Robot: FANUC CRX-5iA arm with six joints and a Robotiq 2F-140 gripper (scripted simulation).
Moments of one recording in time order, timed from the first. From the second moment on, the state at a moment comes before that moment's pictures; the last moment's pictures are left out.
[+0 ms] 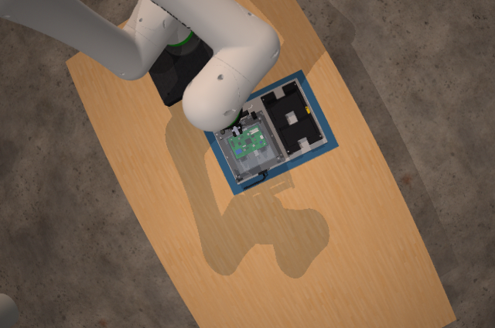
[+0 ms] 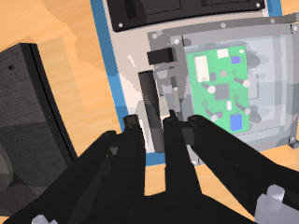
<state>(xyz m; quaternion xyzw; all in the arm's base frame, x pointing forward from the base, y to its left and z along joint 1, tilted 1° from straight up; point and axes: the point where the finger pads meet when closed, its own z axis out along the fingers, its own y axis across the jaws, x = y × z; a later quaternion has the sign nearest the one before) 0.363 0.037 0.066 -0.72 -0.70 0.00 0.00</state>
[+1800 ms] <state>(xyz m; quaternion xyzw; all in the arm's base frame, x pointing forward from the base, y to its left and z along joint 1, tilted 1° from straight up) 0.362 0.037 0.063 -0.72 -0.70 0.00 0.00</state>
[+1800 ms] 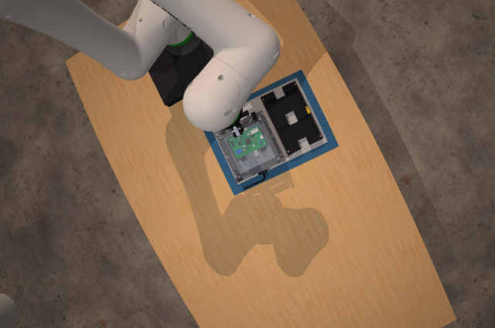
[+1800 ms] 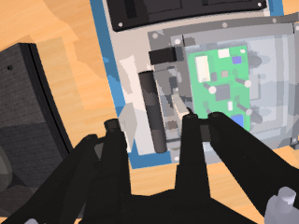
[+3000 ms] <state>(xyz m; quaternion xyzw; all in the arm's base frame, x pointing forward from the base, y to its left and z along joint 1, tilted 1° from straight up) 0.363 0.037 0.098 -0.72 -0.70 0.00 0.00</state>
